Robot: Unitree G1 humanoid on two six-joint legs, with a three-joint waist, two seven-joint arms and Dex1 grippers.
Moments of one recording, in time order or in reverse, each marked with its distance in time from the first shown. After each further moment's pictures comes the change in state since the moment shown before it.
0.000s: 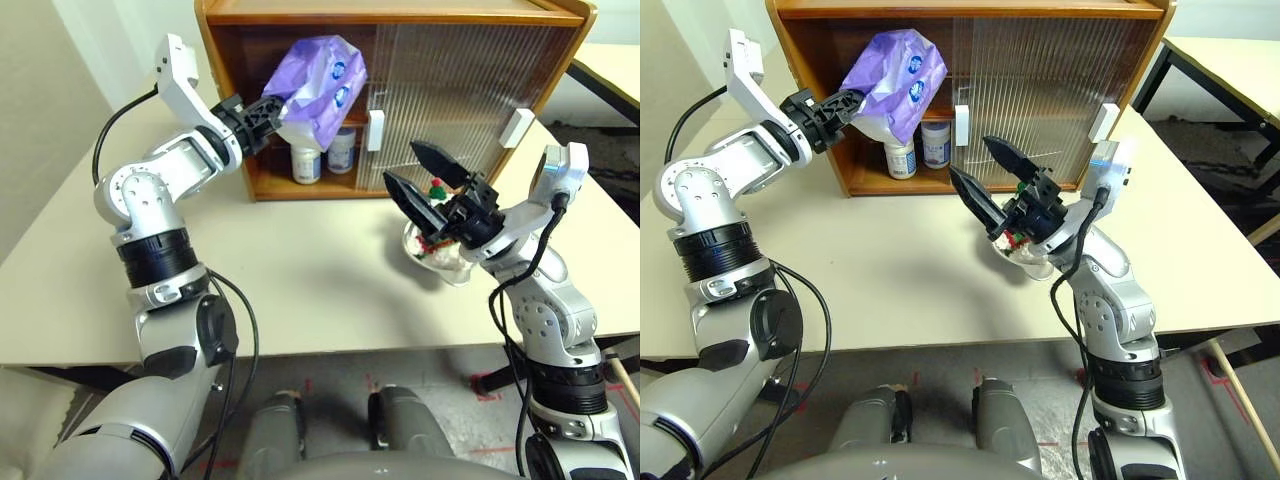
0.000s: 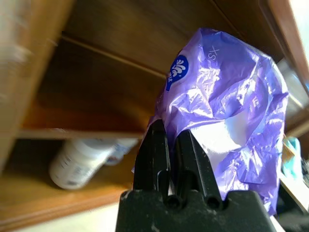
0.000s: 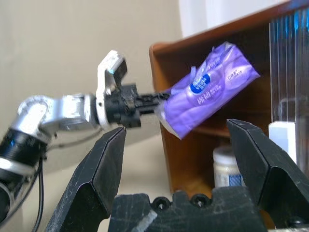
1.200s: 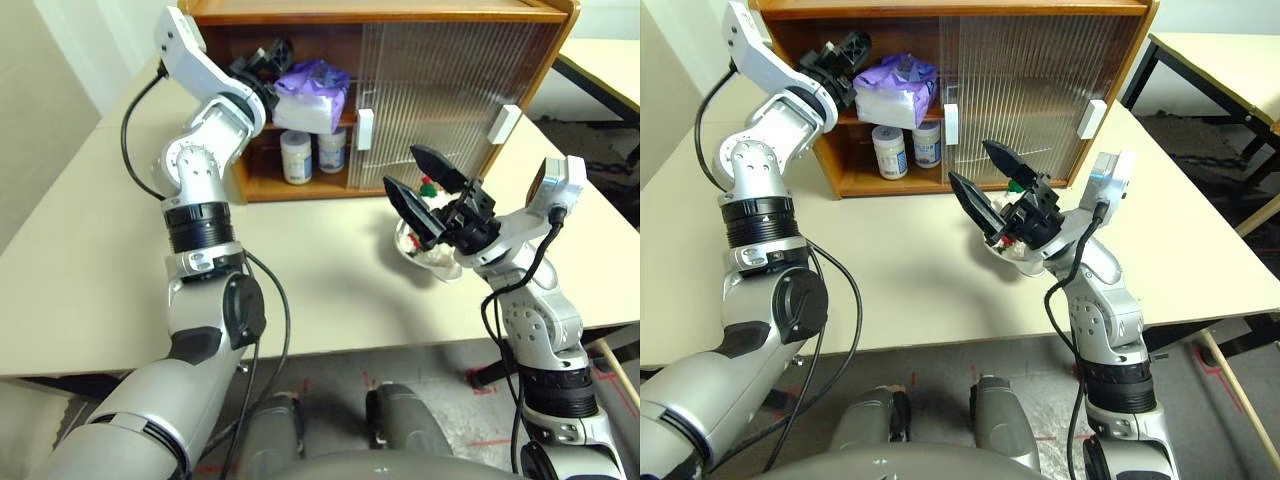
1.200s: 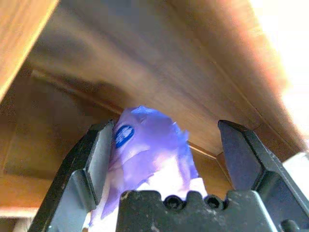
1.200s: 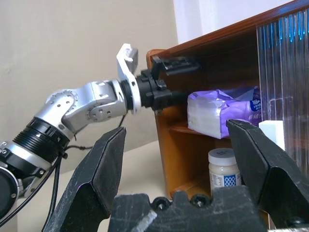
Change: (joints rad) left arm -0.109 -0.064 -0.032 0.119 0.028 -0.301 0.170; right arm 0.041 0.007 0.029 0.034 -0.003 -0.099 0.042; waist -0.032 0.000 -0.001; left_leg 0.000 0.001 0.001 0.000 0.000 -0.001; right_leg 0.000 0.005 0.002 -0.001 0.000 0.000
